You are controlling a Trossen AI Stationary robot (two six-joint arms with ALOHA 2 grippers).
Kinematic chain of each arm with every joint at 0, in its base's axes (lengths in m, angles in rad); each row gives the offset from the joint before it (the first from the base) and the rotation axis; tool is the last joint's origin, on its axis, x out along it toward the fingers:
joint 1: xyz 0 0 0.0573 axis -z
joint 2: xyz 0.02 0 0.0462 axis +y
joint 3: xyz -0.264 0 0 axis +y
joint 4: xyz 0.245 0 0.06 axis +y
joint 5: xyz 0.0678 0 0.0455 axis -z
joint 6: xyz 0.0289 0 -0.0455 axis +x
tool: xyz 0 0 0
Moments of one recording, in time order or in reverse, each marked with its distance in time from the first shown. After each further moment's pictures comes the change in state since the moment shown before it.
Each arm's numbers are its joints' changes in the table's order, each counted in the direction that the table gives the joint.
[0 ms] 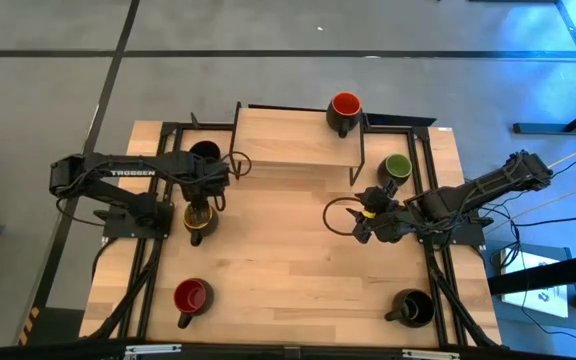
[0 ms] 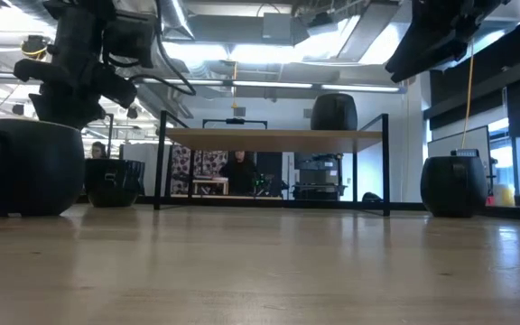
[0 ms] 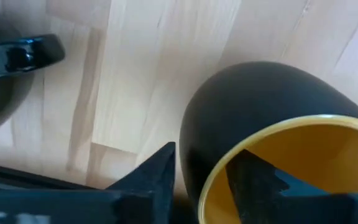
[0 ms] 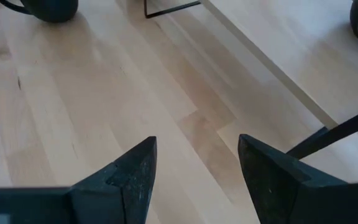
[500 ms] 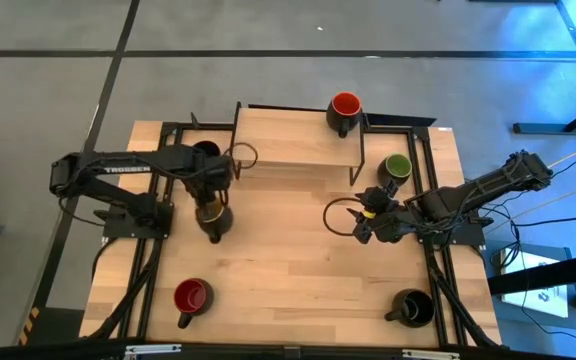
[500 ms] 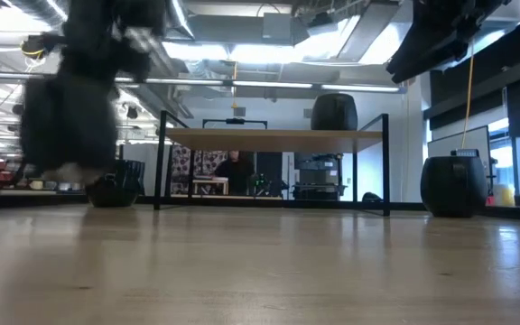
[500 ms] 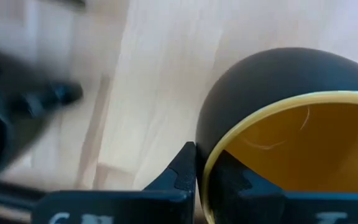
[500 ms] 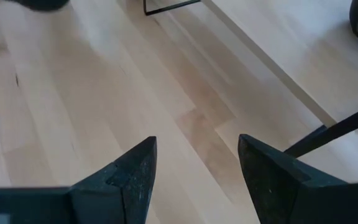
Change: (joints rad) left arm 0.031 0.001 -0.177 0.043 0.009 -0.046; right arm 0.000 0.000 0.000 0.013 -0.001 0.000
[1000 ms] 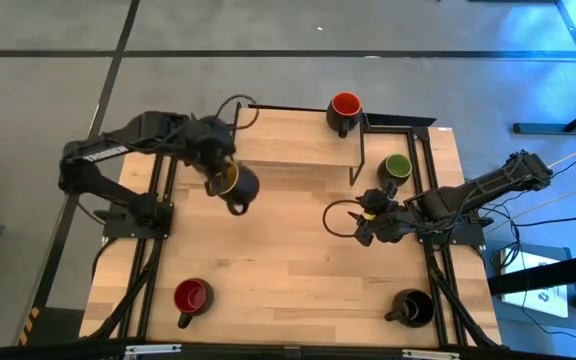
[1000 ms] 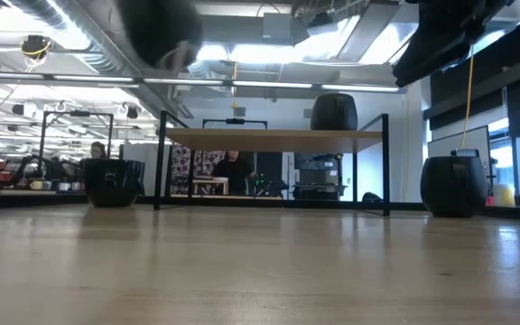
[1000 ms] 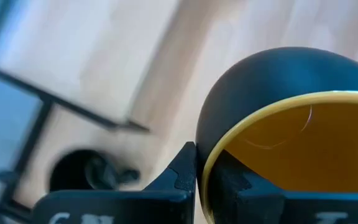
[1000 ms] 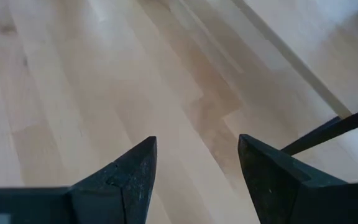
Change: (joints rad) left arm 0.032 0.097 -0.626 0.159 -0.161 -0.041; right arm 0.000 -0.001 0.000 0.020 -0.067 -0.015
